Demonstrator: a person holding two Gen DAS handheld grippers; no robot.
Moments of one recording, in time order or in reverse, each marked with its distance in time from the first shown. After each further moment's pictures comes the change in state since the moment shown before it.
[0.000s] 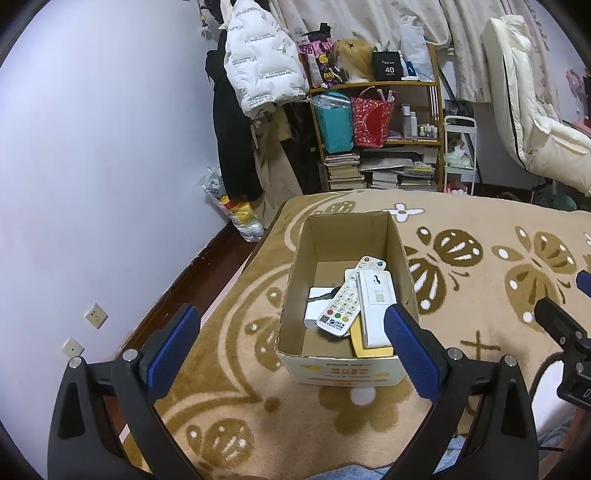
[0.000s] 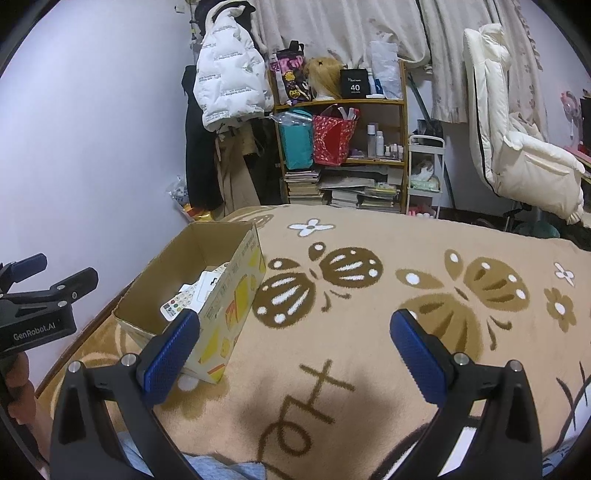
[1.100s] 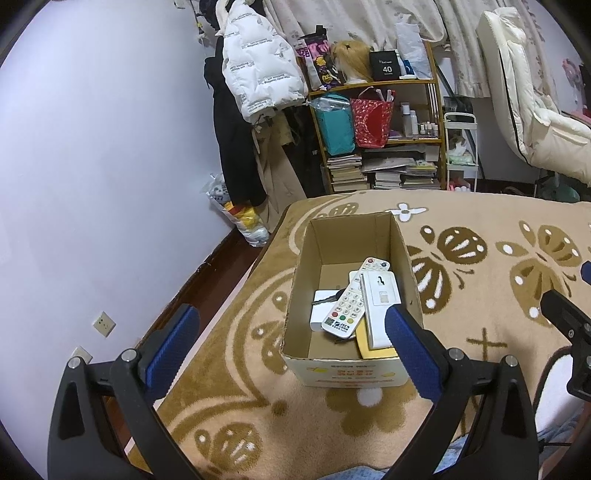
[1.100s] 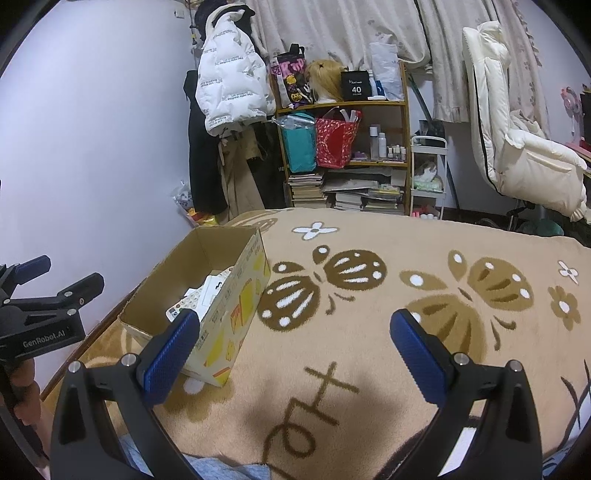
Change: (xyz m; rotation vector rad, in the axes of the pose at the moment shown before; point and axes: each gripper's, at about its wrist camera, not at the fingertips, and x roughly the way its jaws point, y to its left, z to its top) left arm -0.006 -0.003 0.000 0.028 -0.018 0.022; right arm -0.003 -0.008 -0.001 -0.004 -0.016 0.023
